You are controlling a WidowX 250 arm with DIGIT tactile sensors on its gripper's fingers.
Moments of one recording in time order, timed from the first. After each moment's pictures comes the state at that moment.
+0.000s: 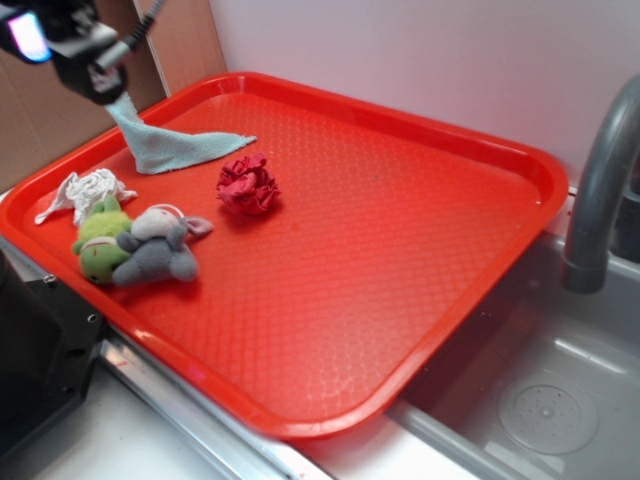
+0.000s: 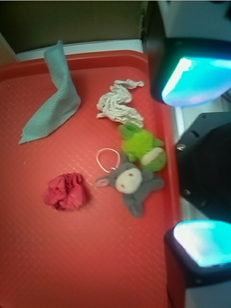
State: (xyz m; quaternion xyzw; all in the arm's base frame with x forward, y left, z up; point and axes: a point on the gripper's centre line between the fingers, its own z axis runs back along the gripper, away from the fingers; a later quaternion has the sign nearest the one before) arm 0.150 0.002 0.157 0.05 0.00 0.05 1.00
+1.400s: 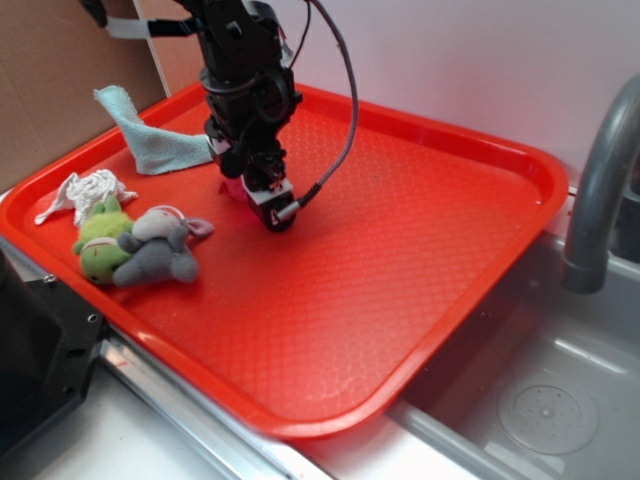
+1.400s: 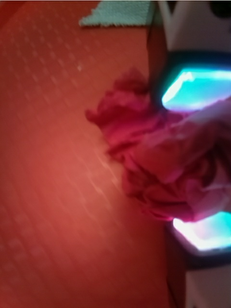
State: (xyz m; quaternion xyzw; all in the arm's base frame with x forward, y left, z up) arm 0.240 -0.001 0.020 0.06 -0.04 -0.09 0.99
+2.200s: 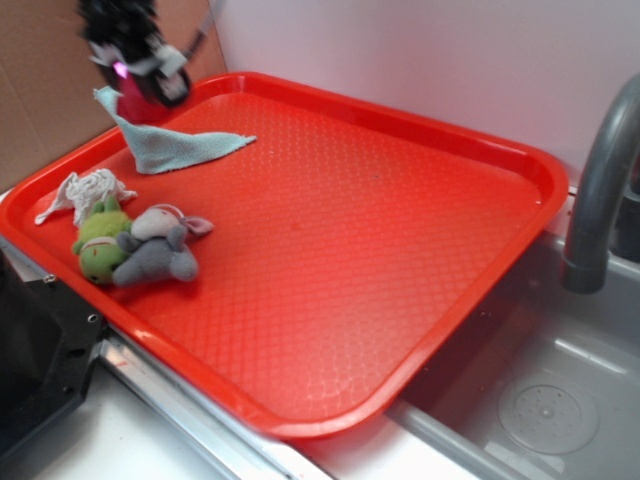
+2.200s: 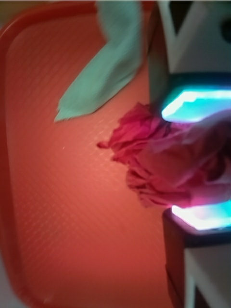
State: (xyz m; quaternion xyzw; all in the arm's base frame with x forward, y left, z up) arm 0.184 0.046 0.146 -0.09 -0.08 0.03 0.99
